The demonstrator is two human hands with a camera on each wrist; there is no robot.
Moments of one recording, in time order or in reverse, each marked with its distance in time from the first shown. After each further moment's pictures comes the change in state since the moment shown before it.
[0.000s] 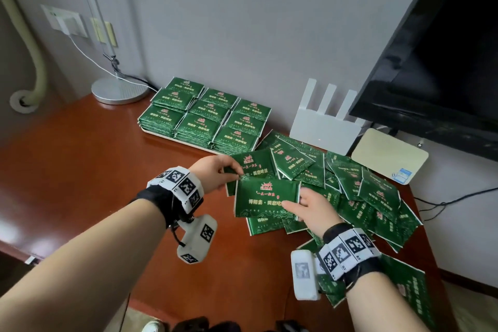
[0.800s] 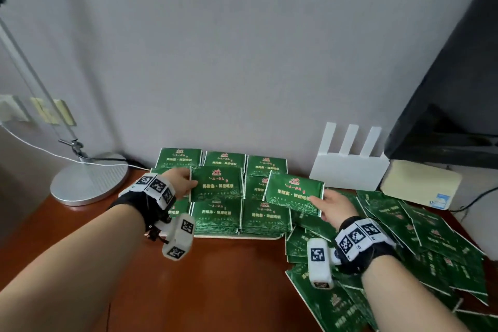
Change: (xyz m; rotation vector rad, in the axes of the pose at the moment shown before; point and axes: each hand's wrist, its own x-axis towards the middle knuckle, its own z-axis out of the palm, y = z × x) left_hand 0.199 -0.086 -0.198 0.182 -0.037 -0.208; right_hand 0.190 -0.084 0.005 0.108 0.437 0.295
